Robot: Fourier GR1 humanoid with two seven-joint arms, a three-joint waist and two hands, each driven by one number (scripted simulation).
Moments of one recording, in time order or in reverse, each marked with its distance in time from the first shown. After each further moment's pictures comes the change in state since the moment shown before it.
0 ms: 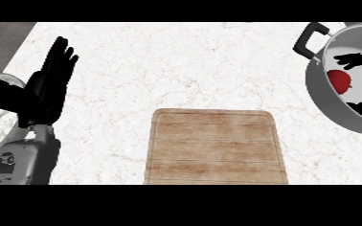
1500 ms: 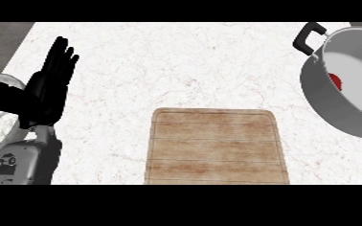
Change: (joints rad) left arm 0.003 -0.015 0.001 -0.013 -0.003 0.005 -0.006; right arm -0.091 -0.198 -0.208 0.158 -0.324 0.448 0.241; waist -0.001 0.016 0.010
